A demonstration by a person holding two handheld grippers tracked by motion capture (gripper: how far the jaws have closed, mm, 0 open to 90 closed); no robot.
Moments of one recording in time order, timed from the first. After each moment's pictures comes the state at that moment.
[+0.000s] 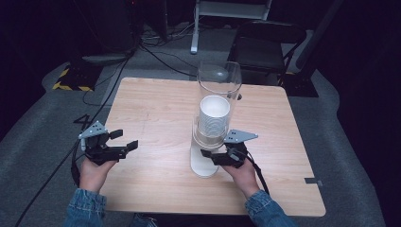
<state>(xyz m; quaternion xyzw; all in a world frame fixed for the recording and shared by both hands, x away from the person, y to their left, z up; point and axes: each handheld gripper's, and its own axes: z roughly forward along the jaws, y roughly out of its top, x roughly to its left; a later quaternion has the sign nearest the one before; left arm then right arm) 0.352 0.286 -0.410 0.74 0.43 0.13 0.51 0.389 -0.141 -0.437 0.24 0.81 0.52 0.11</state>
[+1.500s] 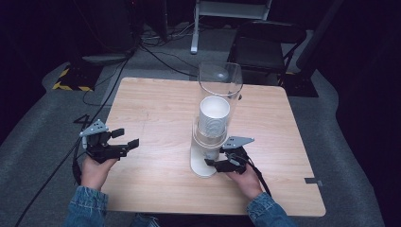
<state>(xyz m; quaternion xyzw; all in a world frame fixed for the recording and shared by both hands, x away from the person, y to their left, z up) 0.359 0.285 -0.412 0.73 0.43 0.12 0.51 0.387 -0.149 -0.464 0.26 0.85 0.45 0.08</state>
